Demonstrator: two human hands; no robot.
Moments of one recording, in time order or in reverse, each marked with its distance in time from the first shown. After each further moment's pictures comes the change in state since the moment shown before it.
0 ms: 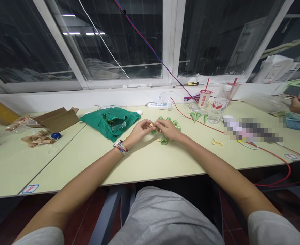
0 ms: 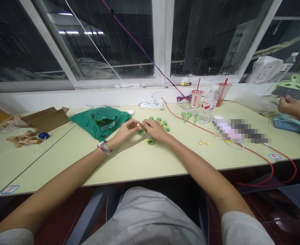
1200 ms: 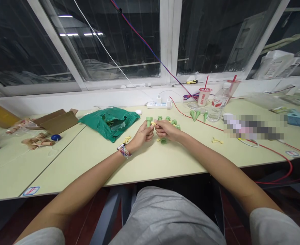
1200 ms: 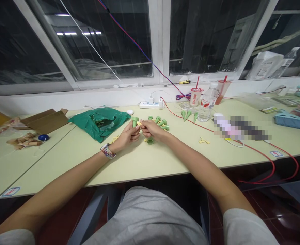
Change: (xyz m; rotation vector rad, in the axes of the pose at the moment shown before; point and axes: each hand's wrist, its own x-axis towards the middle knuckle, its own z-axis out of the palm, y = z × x) left_hand -0.010 -0.004 0.022 -0.394 -0.111 -0.144; right_hand 0.003 -0.021 0.007 0.752 -0.137 0.446
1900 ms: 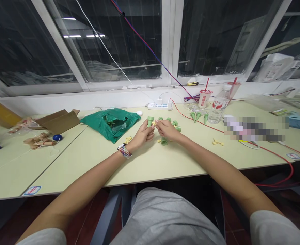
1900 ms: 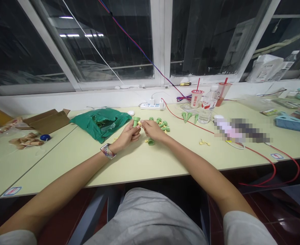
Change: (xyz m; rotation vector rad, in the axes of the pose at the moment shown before) left_hand 0.002 0.005 -0.001 -0.013 -0.014 0.014; right_hand 0.001 0.006 -0.002 -0.360 0.114 -0.256
